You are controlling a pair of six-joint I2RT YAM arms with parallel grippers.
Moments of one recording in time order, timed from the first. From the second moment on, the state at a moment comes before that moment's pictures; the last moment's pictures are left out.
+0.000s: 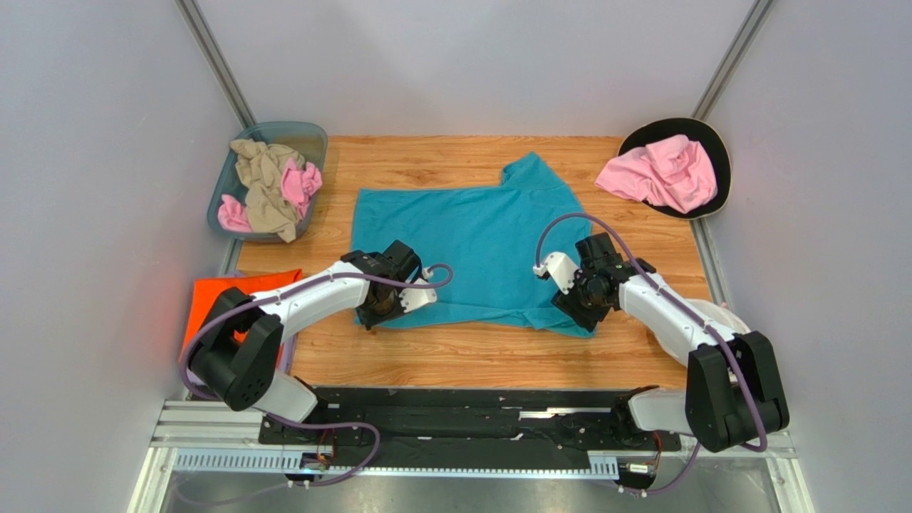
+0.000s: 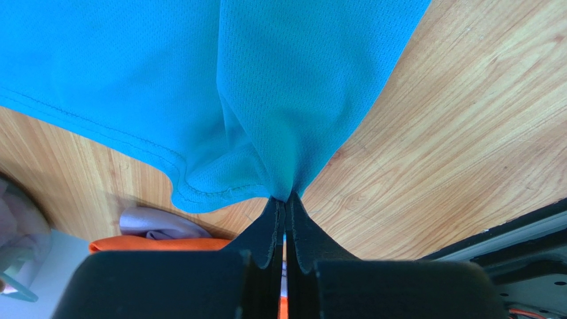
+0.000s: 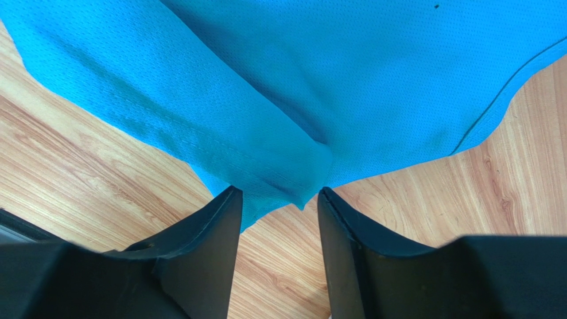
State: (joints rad) left arm -0.64 1.48 0.88 -0.82 -0.17 0.57; right arm 0.30 1.30 0.75 -0.69 -0.08 -0.64
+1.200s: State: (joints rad) left arm -0.64 1.40 0.83 -0.79 -0.18 0.57; right arm 0.30 1.10 0.80 -0.84 -0.08 -0.63
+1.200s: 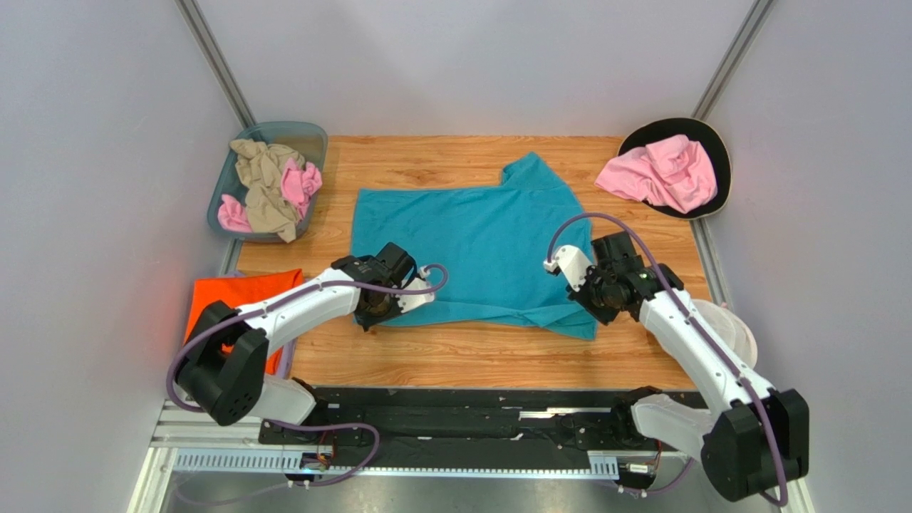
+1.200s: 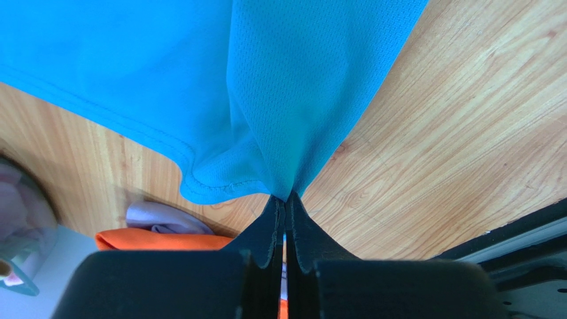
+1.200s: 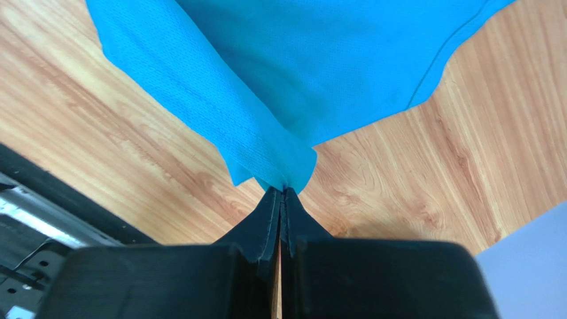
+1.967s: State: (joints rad) left arm -0.64 1.34 0.90 -0.83 -0.21 0.57; right arm 0.30 1.16 1.11 -0.96 -0.05 -0.61
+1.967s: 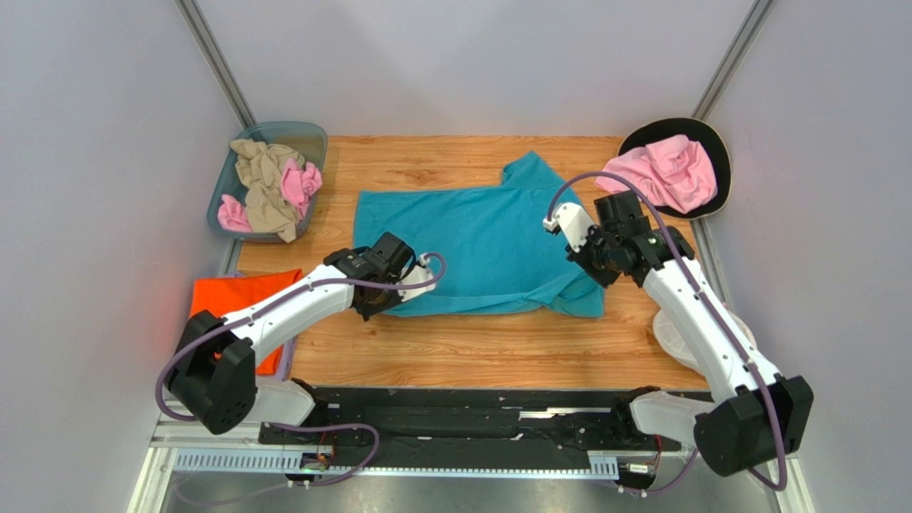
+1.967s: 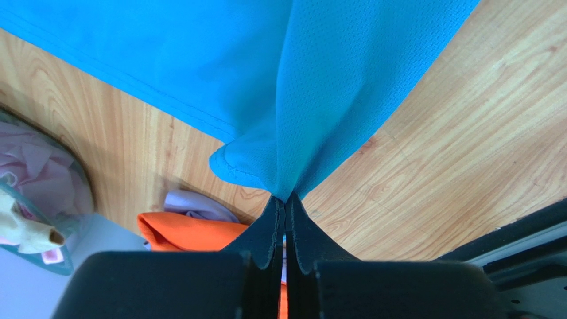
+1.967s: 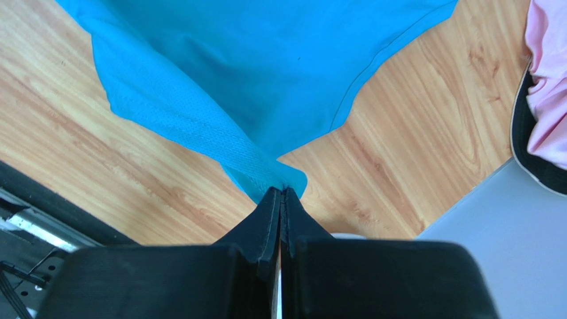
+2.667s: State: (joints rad) left arm -0.56 1.53 1.07 -0.82 -0.27 0.61; right arm 0.31 1.59 1.42 -0.87 0.03 -0.64
